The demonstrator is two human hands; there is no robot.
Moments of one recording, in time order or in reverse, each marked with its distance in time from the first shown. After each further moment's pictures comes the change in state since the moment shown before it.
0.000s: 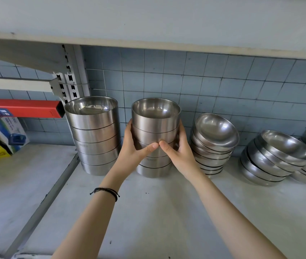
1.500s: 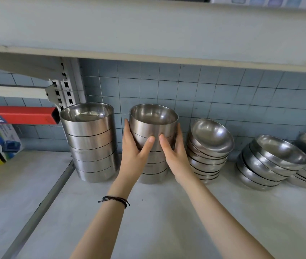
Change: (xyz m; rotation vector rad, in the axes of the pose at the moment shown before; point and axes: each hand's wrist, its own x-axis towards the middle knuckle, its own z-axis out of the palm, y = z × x) left_hand 0.001 0.022 0.027 0.153 0.249 0.046; right_hand 0.004 -0.015 0.012 0.144 0.098 0.050
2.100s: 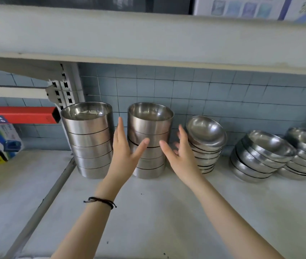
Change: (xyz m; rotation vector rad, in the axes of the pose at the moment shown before) left_hand -0.015 0.015 -0.027 0.141 -0.076 0.002; right_hand -0.030 -0.016 -0.020 -0.362 0.018 0.039
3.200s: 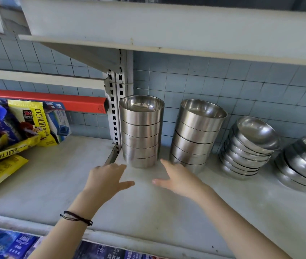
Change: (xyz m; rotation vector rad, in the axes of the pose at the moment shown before) left_hand -0.049 -0.080 -0.158 1.226 -0.461 -0.043; right_hand -0.031 -0.027 0.110 -0.778 -0.670 0.114
